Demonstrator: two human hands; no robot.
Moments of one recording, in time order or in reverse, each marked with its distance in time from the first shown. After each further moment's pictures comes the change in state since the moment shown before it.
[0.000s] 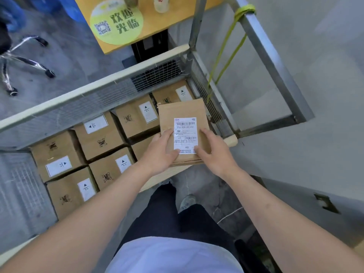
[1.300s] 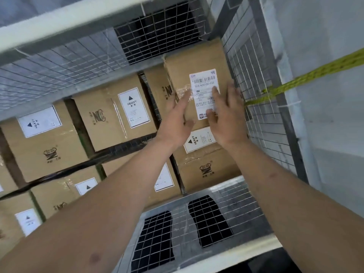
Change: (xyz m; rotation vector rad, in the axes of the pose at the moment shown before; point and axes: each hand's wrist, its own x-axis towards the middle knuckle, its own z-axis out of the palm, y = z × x) left_hand 0.403 -0.134 0.084 -0.207 0.179 0.079; right_hand 0.385 0.134 0.108 -0.431 0.117 -0.113
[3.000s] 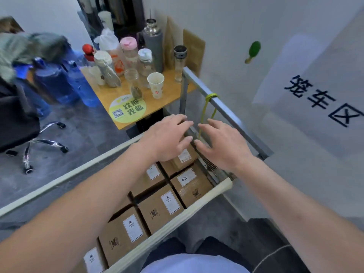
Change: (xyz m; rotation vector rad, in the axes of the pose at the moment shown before) left_hand -0.368 0.402 -0.234 0.981 -0.014 0.718; right_hand -0.367 -0.224 -0.433 -0.191 0.228 -0.070
